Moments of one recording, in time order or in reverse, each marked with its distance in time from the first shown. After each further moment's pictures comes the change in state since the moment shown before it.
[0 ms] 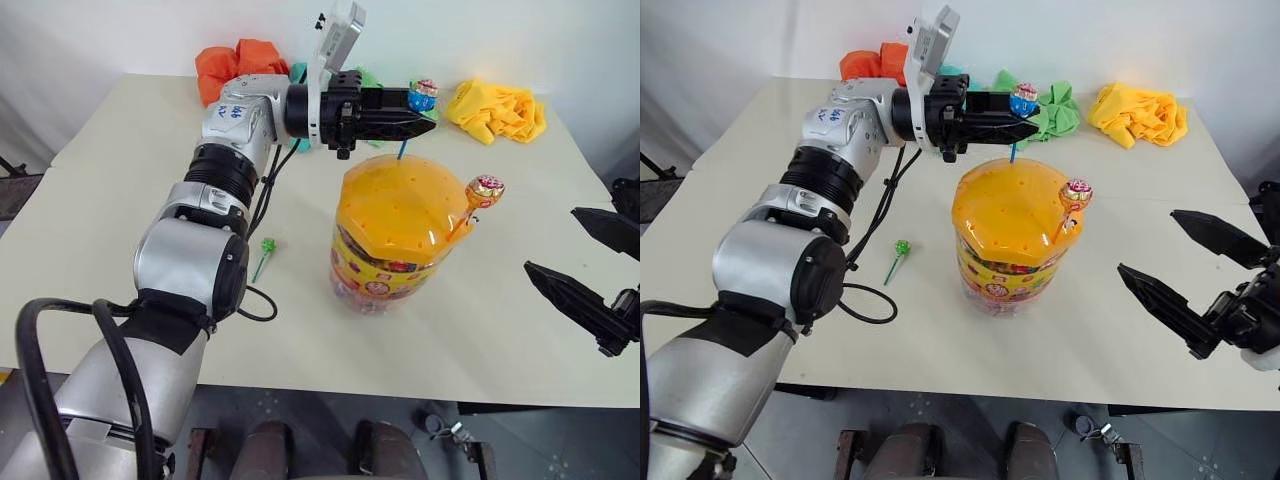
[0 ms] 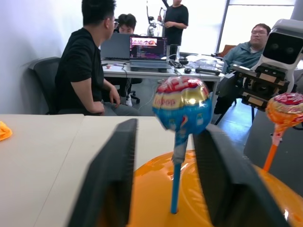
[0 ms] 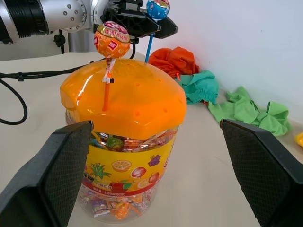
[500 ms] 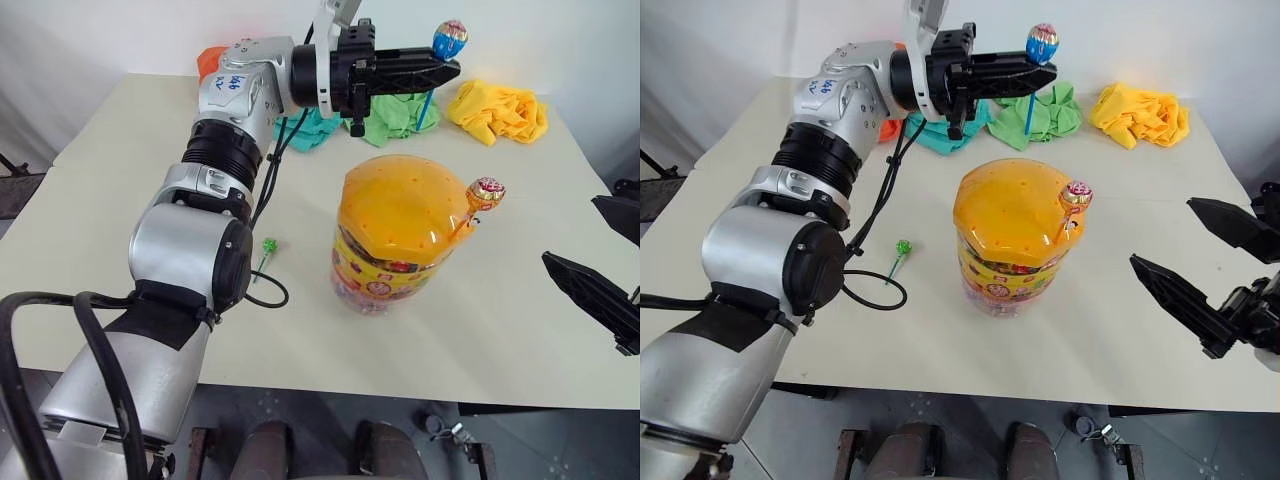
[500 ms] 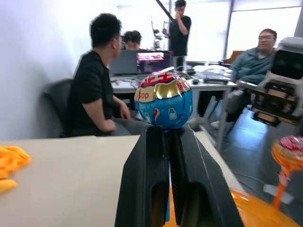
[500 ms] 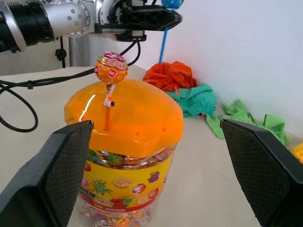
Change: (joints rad) left arm -0.074 -0.004 0.054 -0.001 0.007 -0.046 0.117; right arm -0.003 0.000 -0.049 -0.020 0.085 -0.001 -0.023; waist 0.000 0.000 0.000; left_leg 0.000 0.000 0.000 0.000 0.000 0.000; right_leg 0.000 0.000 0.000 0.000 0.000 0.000
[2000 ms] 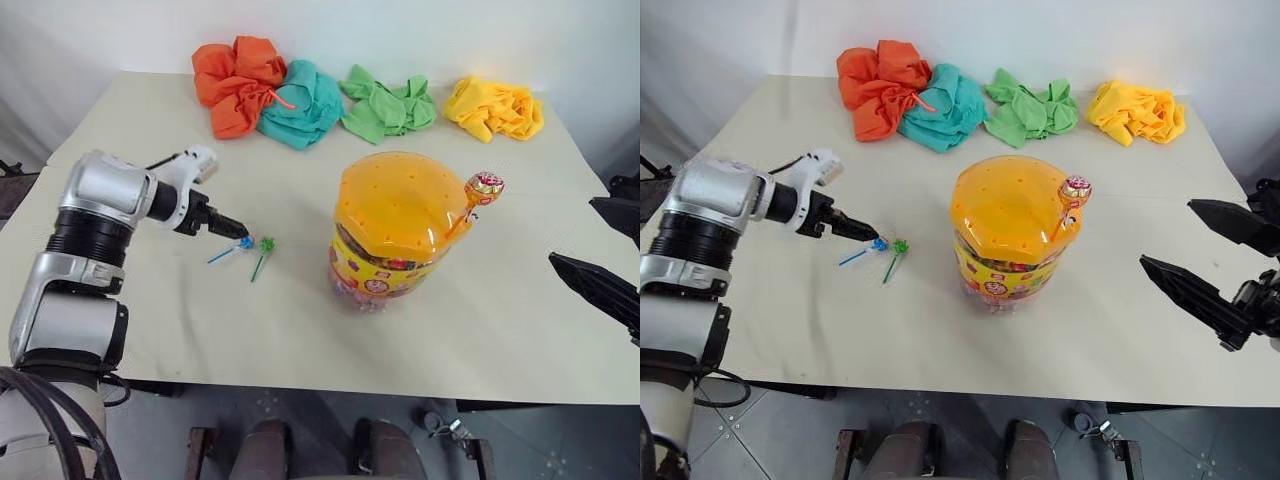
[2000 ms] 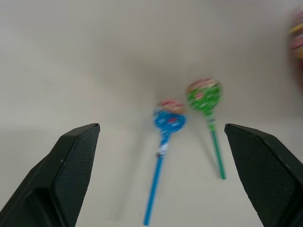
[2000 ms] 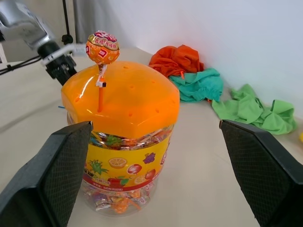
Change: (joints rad) left arm 0.504 0.584 -0.387 -0.651 0.195 0.948 0.173; right arm -0.023 -0.092 -0.012 0.134 -0.028 0.050 0.109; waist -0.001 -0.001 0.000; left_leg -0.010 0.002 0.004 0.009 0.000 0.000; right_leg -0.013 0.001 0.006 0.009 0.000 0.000
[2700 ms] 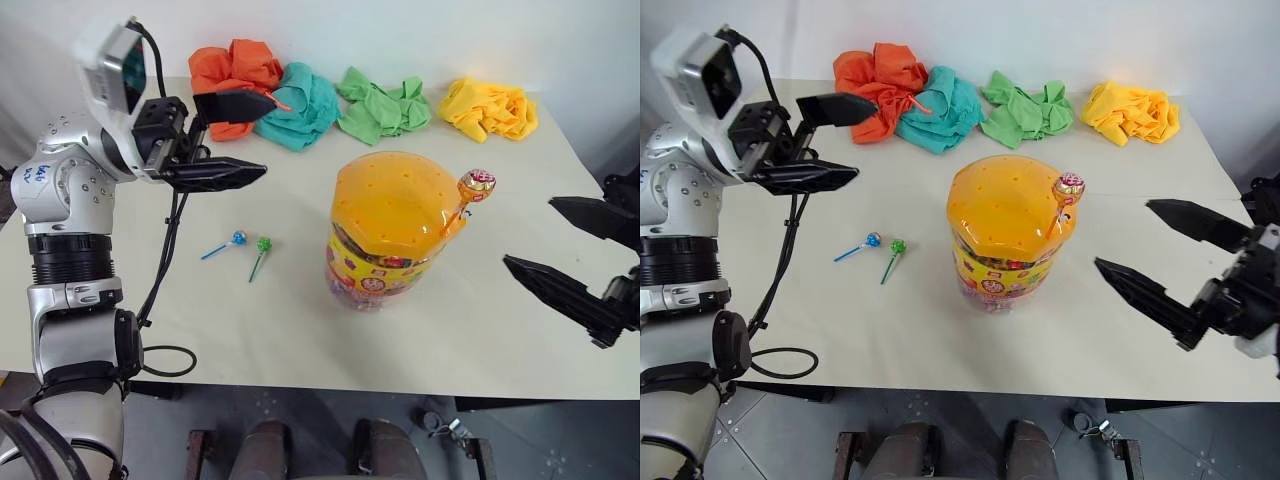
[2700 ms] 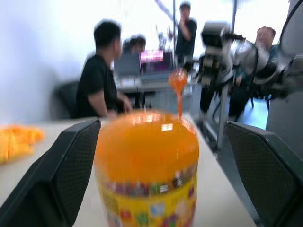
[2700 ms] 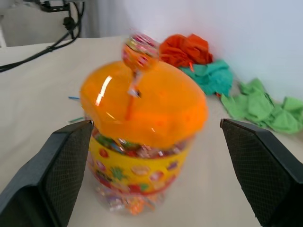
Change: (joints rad) left arm 0.130 -0.126 0.457 -0.174 -0.606 -0.609 -0.370; right arm -0.054 -0.114 0.070 -0.191 0.135 0.105 -0.289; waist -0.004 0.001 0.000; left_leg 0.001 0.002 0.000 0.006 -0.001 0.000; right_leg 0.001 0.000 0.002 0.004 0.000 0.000
